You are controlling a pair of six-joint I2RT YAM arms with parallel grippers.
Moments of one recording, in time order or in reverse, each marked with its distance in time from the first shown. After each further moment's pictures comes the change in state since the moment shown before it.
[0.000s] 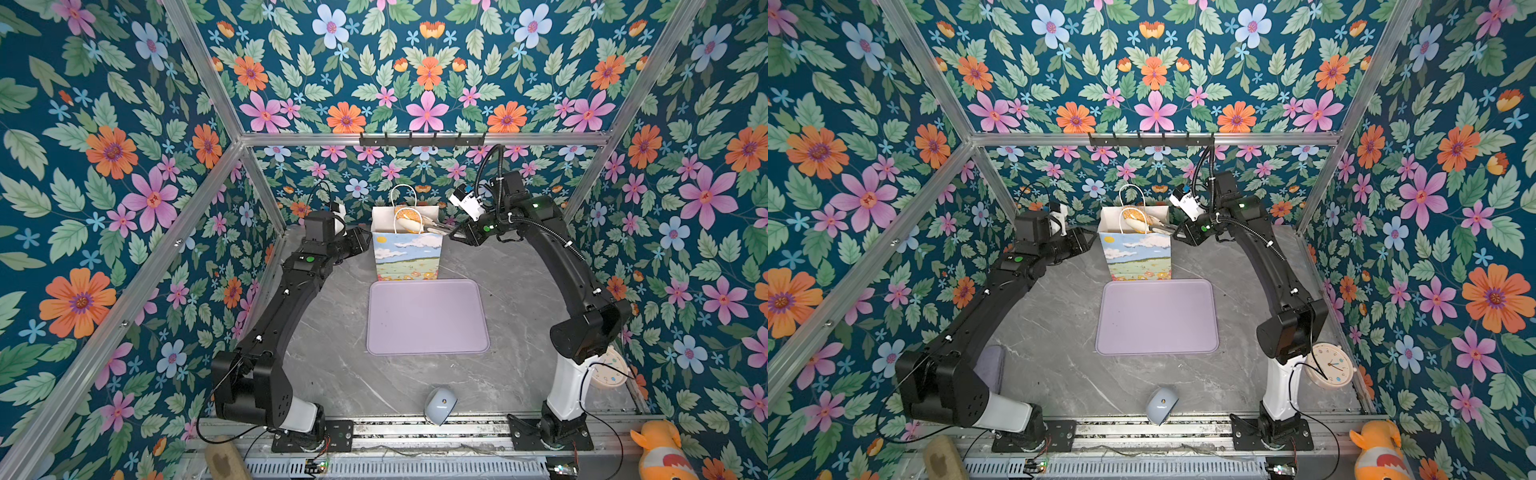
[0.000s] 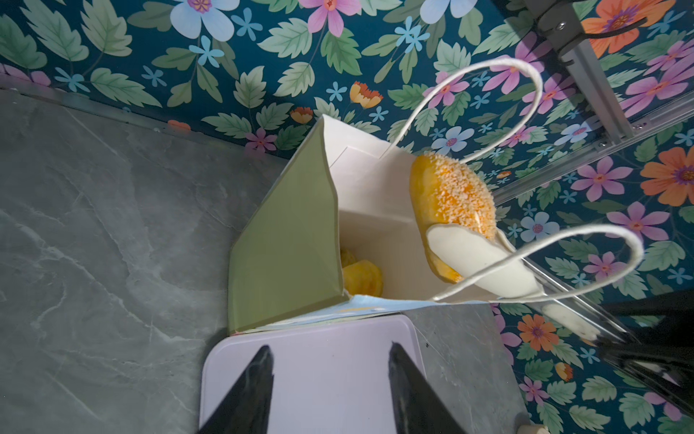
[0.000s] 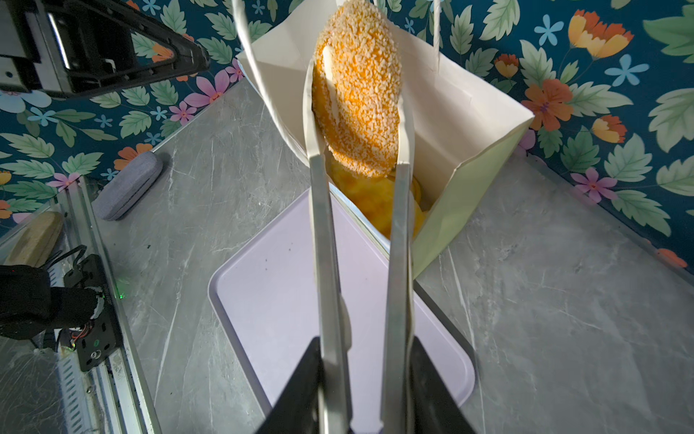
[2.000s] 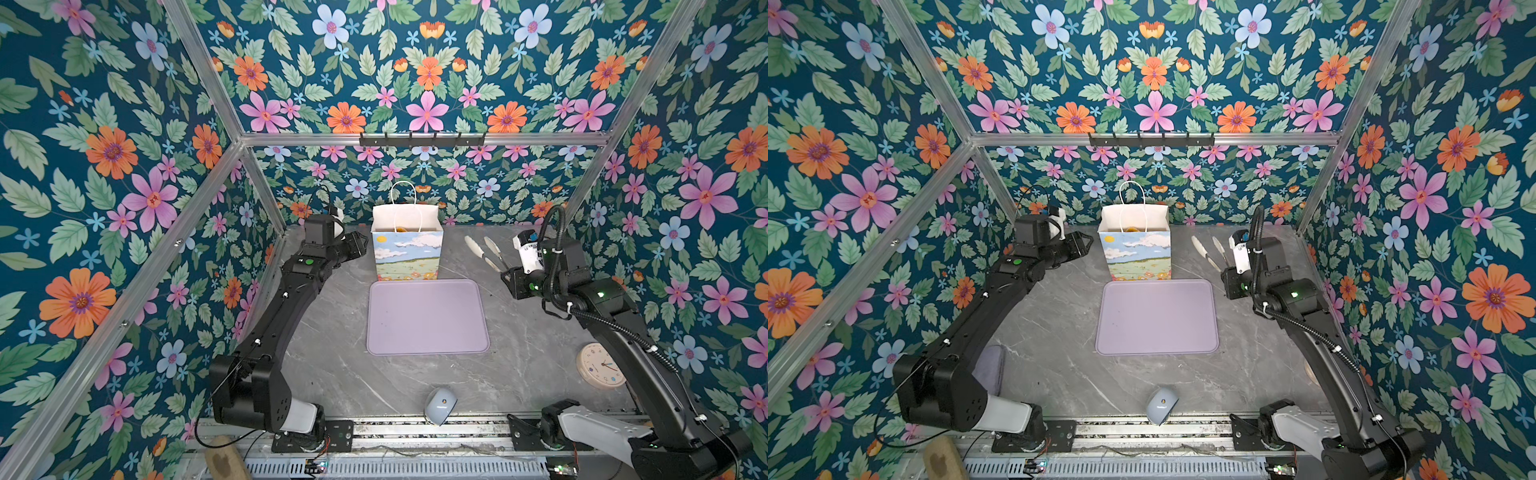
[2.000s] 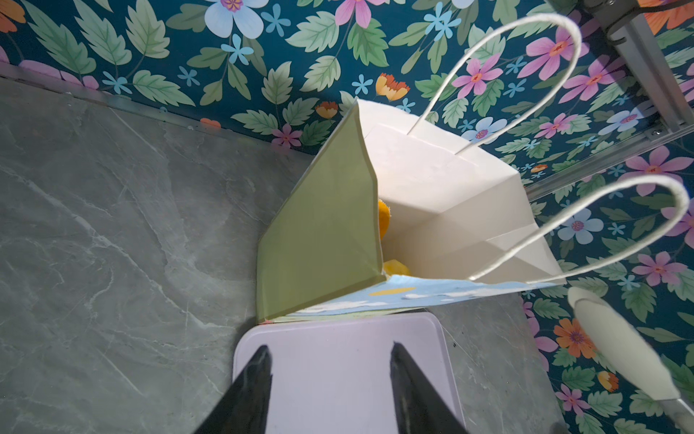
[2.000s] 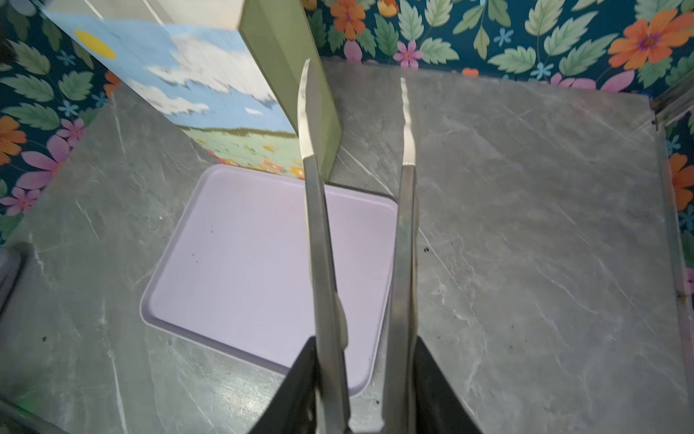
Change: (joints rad) left arm 0.003 -0.020 -0.030 -0.024 -0.058 0.042; right arm -0.010 -0.831 -0.977 0.272 0.457 0.427
